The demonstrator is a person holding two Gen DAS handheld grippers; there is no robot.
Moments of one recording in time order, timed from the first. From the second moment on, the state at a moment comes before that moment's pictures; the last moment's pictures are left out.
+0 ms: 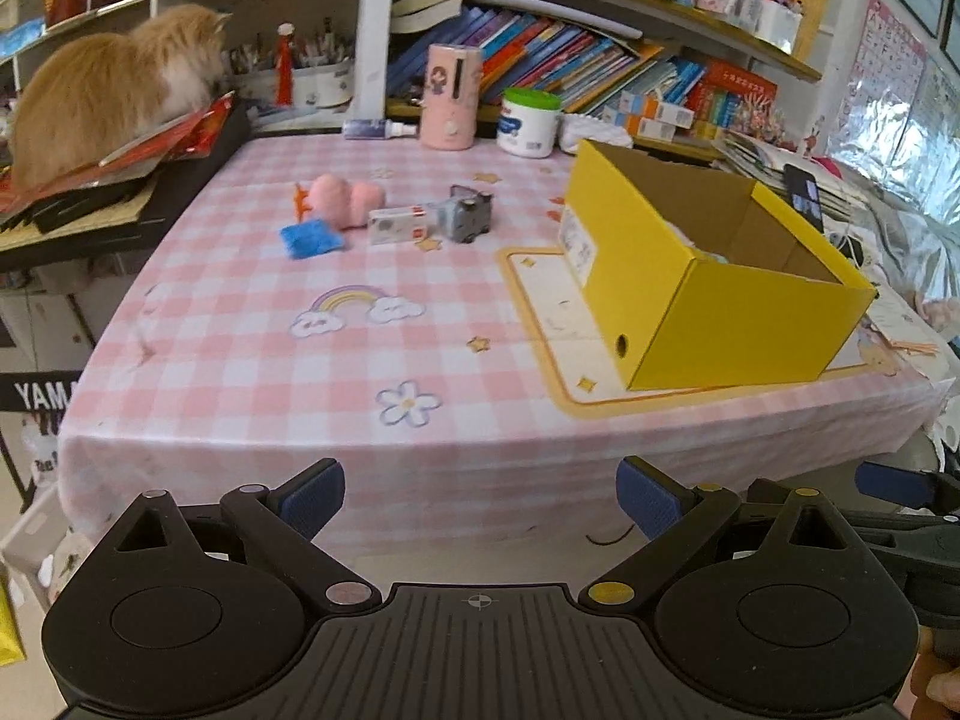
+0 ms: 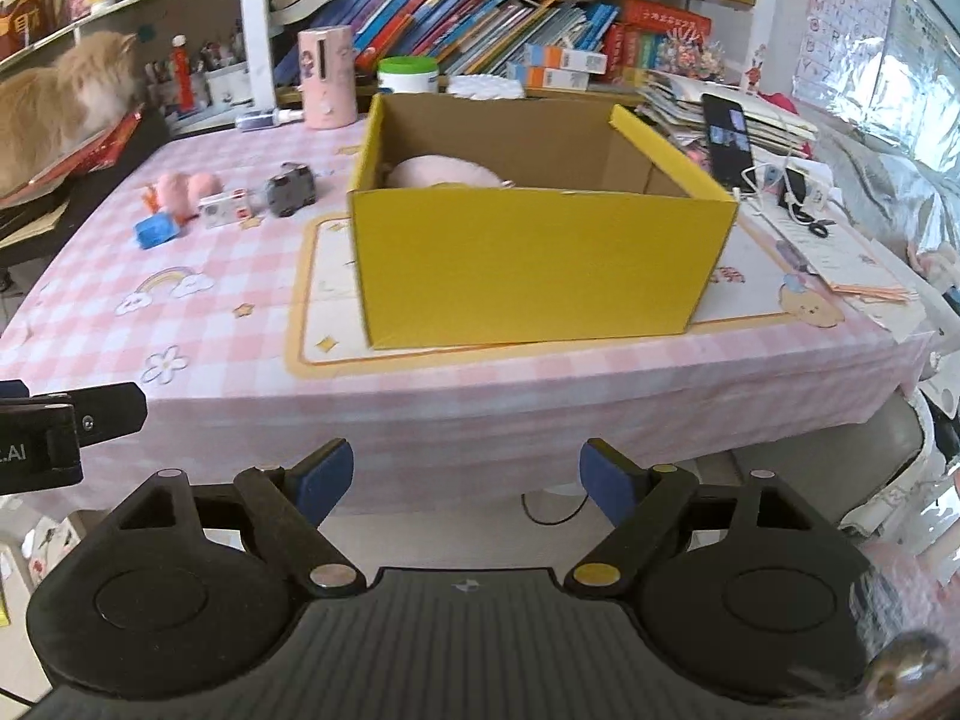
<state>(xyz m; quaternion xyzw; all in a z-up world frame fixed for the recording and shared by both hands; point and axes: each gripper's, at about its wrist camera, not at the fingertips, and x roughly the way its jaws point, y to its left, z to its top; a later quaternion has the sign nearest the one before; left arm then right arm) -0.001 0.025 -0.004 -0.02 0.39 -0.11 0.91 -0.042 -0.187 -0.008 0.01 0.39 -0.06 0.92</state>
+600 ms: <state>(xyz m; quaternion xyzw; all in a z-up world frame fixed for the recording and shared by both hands) -0.019 0.093 0.000 -0.03 0.39 -0.05 0.92 -0.040 -0.117 -0.002 -0.01 0.38 0.01 0.93</state>
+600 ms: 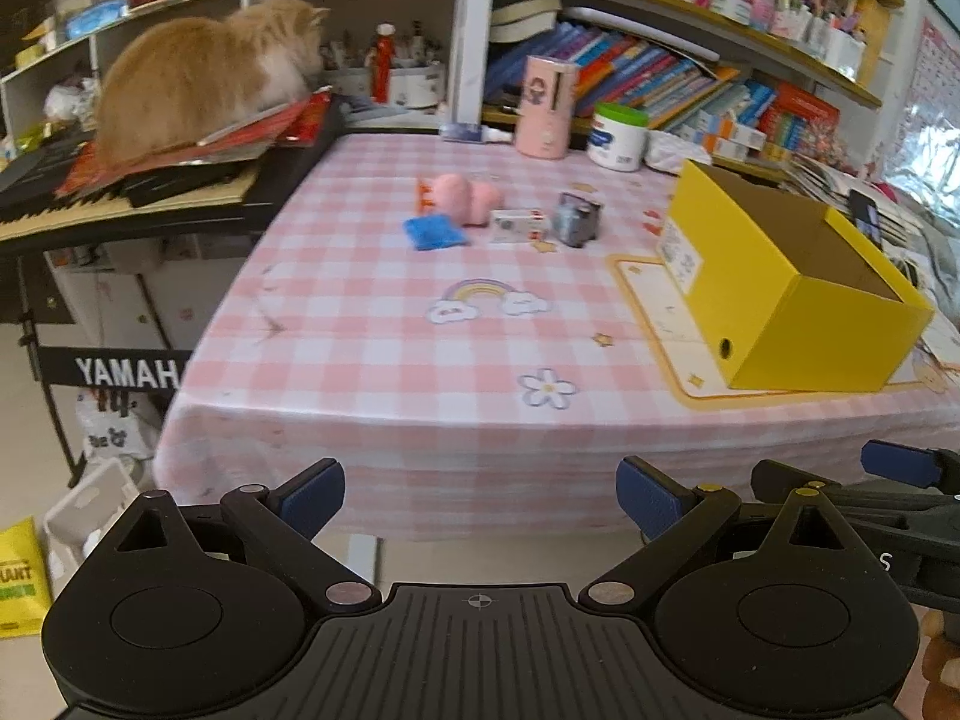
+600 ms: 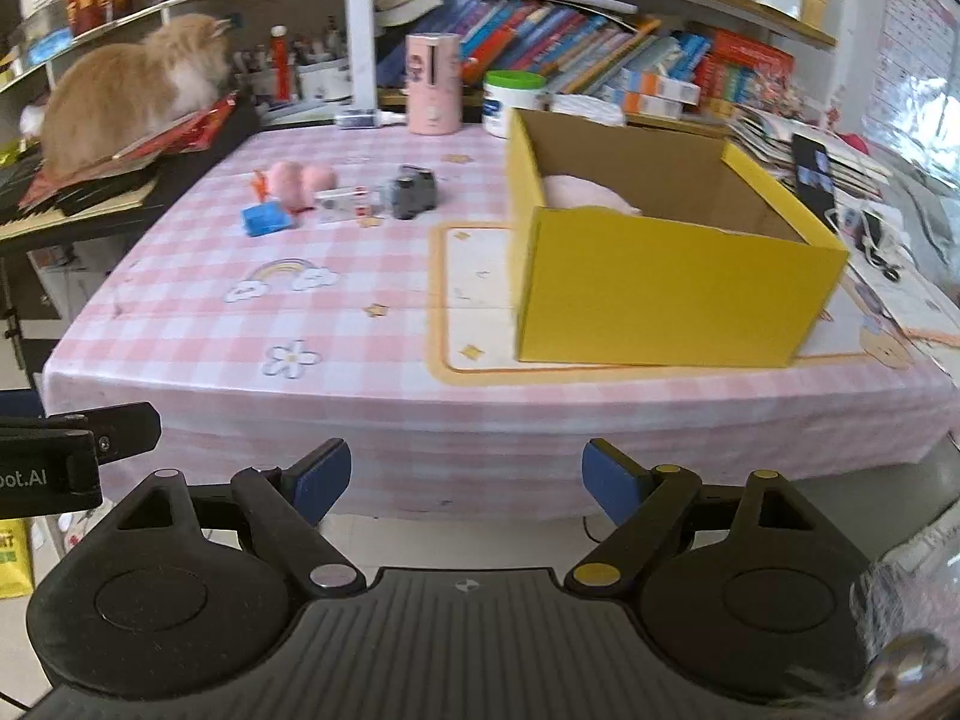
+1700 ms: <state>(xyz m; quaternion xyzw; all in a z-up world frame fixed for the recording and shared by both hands) 0.010 0.132 0.009 -0.04 0.36 -0.03 0.93 0.002 -0.061 0.006 -0.04 0.35 0.05 0.93</state>
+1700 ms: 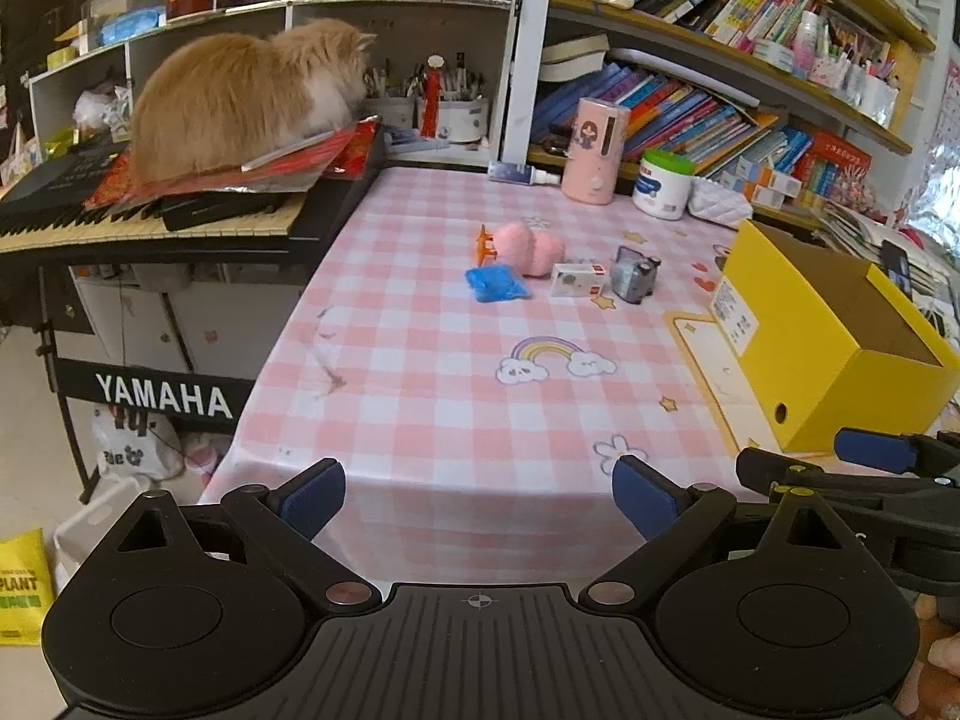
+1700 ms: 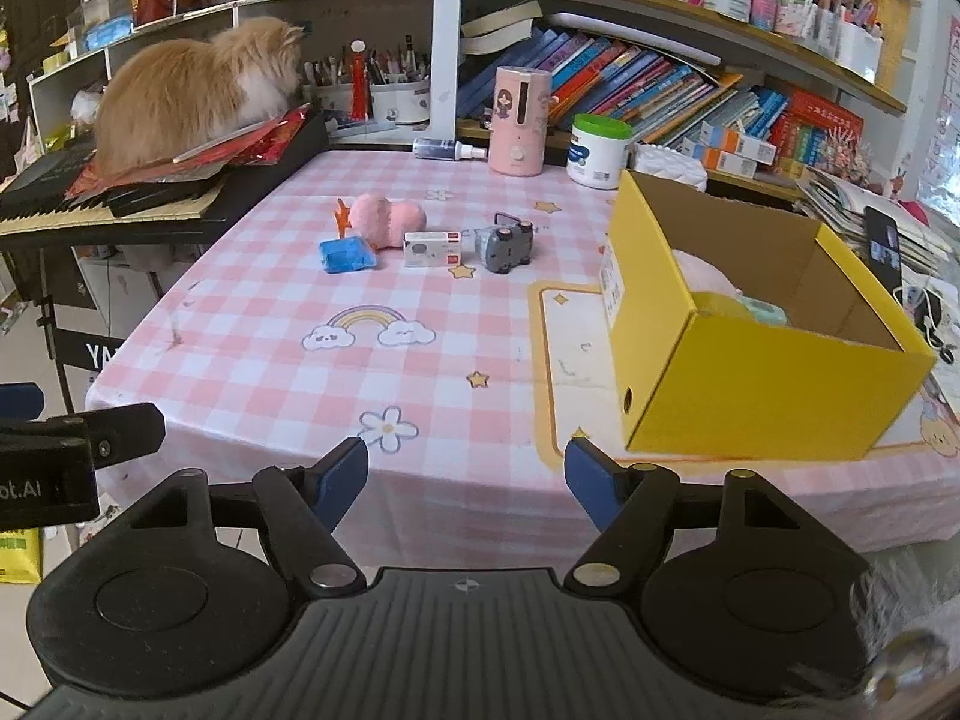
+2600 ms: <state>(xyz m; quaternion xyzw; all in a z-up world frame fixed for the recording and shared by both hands) 0.163 0.115 -0.017 -0.04 0.40 0.01 0.92 0.189 -0.079 0.002 -0.02 0.36 0.06 0.93</state>
